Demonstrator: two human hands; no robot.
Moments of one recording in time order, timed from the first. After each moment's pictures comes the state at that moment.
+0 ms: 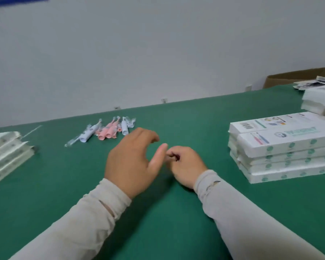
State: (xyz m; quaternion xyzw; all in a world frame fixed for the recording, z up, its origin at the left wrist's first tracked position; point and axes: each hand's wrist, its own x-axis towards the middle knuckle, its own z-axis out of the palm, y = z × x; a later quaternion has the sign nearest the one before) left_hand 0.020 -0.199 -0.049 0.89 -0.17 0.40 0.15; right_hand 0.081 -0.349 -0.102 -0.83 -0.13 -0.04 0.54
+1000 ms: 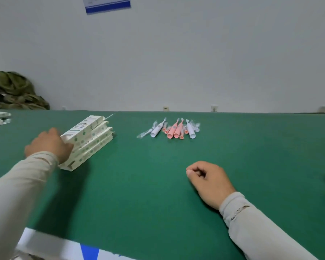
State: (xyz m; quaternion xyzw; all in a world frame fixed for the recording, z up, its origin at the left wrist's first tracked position) left_hand -0.033 0.213 -0.022 0.87 0.45 0.19 0.02; right_hand 0.053 -0.205 -0.109 -0.83 -0.23 -0.04 0.51
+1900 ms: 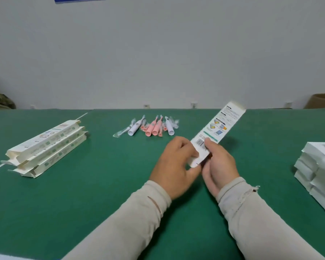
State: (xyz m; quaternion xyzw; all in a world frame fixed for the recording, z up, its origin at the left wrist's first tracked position) left_hand 0.023 -0.116 -0.074 0.86 -0.20 0.32 0.34; right_hand 0.068 -0.235 -0.073 -0.41 -0.01 0.06 0.91
